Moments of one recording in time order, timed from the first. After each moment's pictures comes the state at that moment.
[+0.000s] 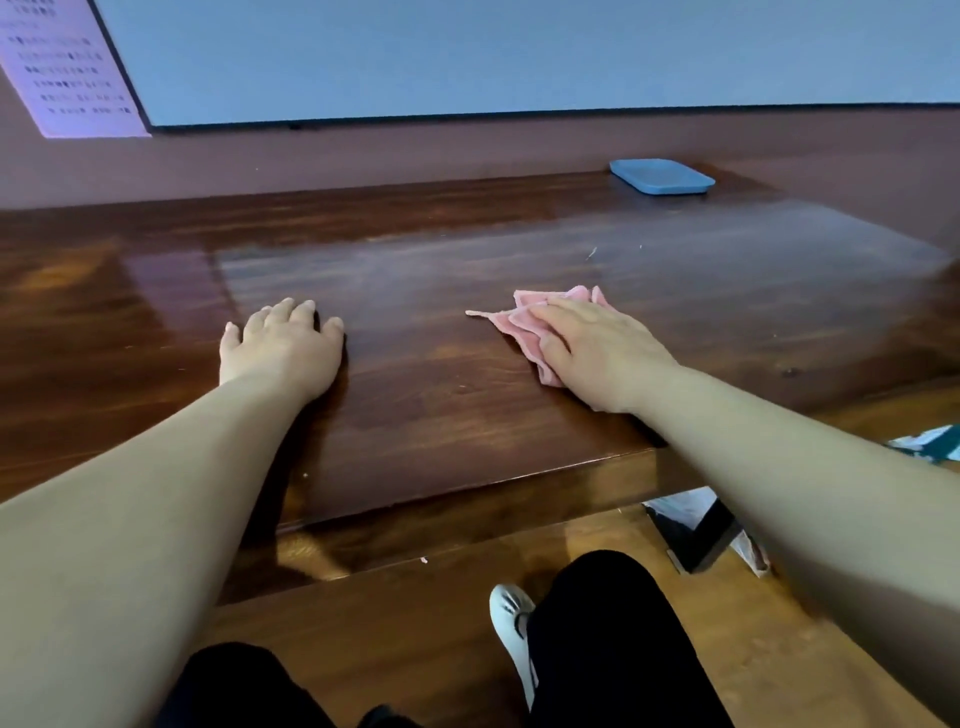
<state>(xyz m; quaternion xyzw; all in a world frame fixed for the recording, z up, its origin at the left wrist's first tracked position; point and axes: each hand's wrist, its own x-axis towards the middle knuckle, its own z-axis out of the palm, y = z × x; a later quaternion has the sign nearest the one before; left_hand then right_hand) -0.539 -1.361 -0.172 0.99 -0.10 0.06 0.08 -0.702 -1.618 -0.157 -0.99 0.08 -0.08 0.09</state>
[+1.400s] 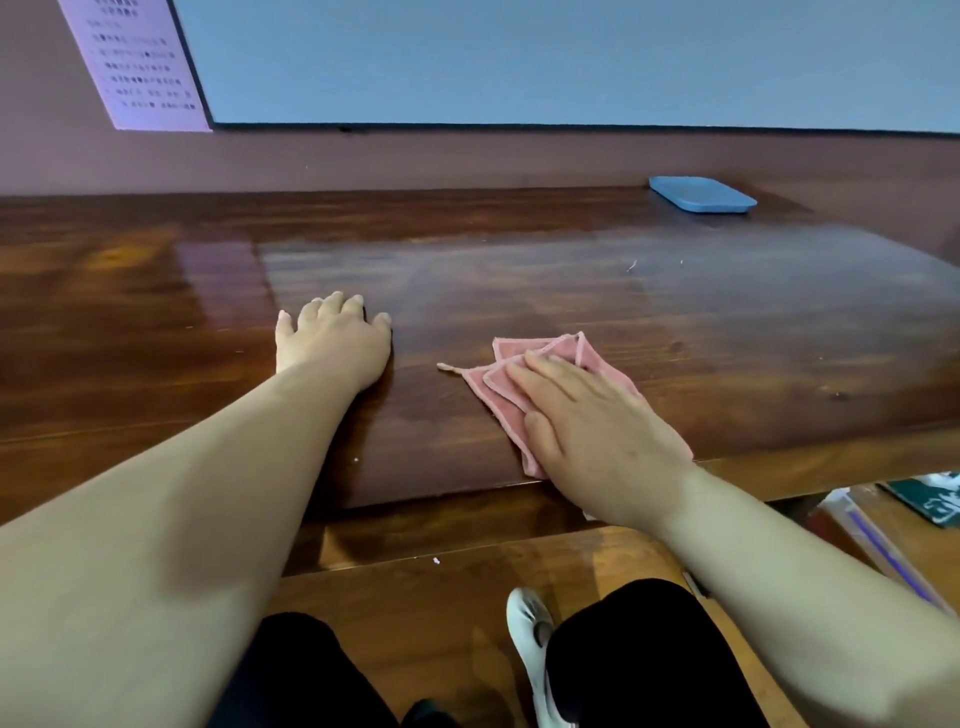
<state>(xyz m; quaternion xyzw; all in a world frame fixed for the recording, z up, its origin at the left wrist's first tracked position) -0.538 -1.360 -0.176 0.99 -0.10 0.07 0.08 -0.748 -1.538 -0.167 -0.99 -0.01 -0.09 0.05</state>
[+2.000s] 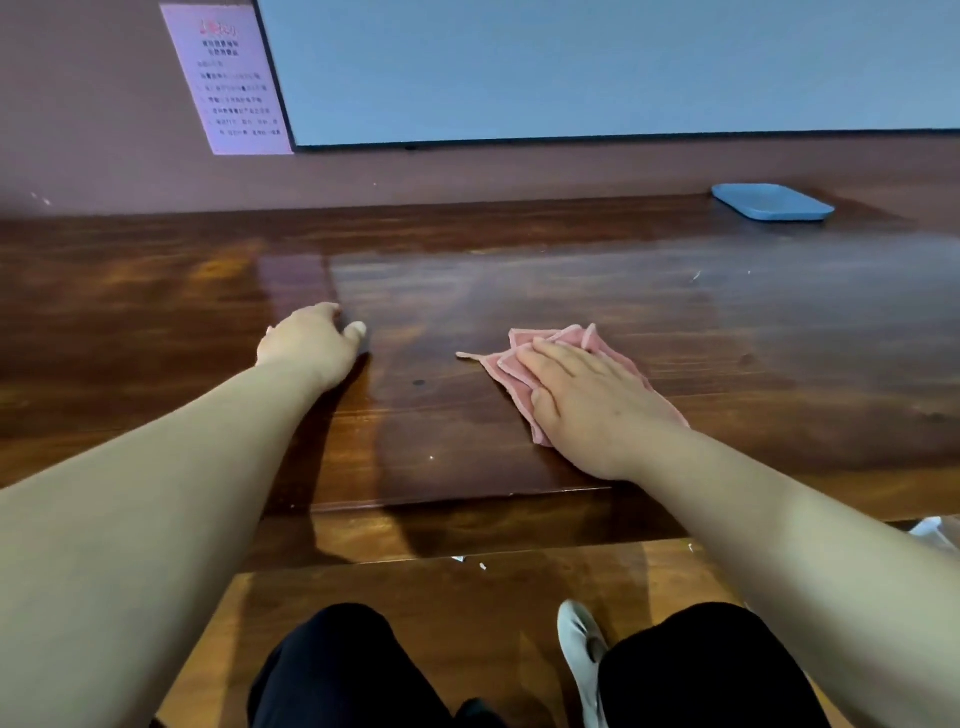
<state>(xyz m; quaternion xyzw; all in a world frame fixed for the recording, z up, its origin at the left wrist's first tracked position) -0.537 -1.276 -0.146 0.98 -0.04 0.05 0.20 -0.695 -1.512 -0.153 -1.00 -0.02 -0.04 0.08</state>
